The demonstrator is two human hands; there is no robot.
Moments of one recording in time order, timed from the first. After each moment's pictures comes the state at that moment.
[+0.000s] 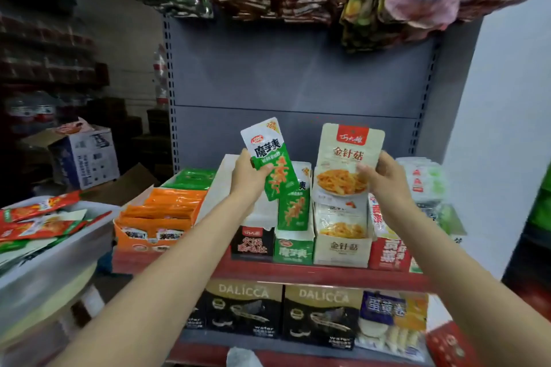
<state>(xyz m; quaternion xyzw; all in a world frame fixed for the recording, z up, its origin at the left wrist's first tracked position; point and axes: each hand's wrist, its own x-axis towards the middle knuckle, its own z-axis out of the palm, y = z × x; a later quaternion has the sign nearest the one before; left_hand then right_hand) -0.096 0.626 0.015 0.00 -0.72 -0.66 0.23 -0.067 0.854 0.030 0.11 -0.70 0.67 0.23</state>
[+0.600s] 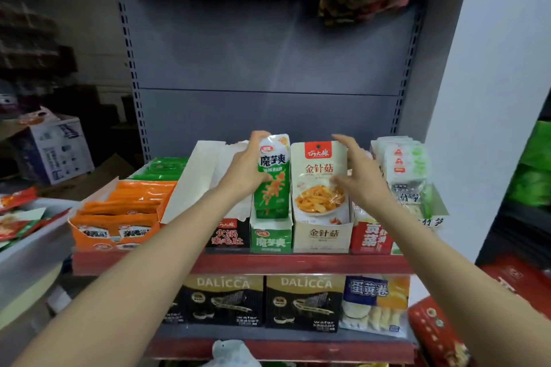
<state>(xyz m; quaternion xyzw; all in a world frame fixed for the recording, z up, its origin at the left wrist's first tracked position) -0.109 0.655 0.010 -0.14 -0.90 -0.37 0.19 -0.088 0.872 0.011 0.15 -0.88 0.39 0.24</state>
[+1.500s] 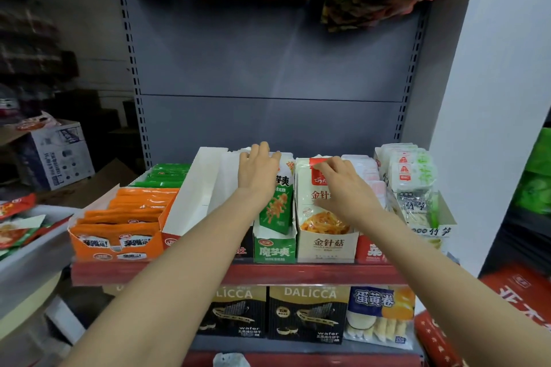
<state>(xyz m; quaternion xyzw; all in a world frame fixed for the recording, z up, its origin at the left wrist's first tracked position) -0.143 0.677 0.004 -0.07 -0.95 0.00 0.29 -0.092 0.847 0.005 0.17 -0.95 0.07 0.25</state>
